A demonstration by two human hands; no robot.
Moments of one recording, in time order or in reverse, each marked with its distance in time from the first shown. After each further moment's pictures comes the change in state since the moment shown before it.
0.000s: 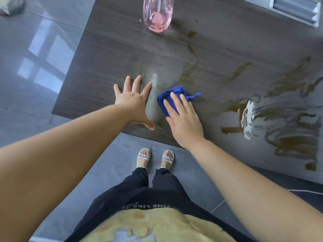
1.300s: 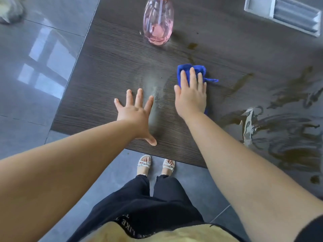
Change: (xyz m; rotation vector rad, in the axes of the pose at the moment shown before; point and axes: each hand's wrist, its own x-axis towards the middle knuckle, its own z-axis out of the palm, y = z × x) left_hand 0.006 0.007 -0.005 0.104 -0.124 -0.039; right_hand 0.104 0.027 -0.017 0.048 0.014 0.393
